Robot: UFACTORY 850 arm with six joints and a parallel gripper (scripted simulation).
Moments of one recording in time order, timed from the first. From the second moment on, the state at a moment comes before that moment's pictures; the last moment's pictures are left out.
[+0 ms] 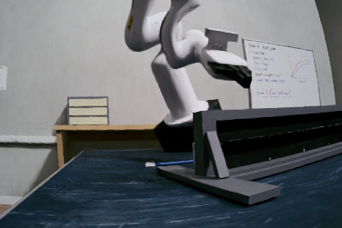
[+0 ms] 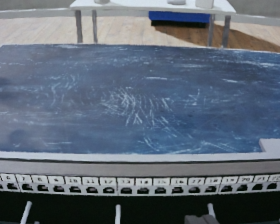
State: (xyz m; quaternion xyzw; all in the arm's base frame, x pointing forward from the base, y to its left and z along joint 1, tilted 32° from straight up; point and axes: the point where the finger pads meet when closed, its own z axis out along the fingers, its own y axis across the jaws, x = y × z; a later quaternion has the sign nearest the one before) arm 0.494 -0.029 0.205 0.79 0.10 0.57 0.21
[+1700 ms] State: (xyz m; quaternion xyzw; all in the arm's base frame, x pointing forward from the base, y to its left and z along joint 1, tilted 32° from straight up) arm 0.457 -0.023 0.217 0.79 0.10 0.57 0.21
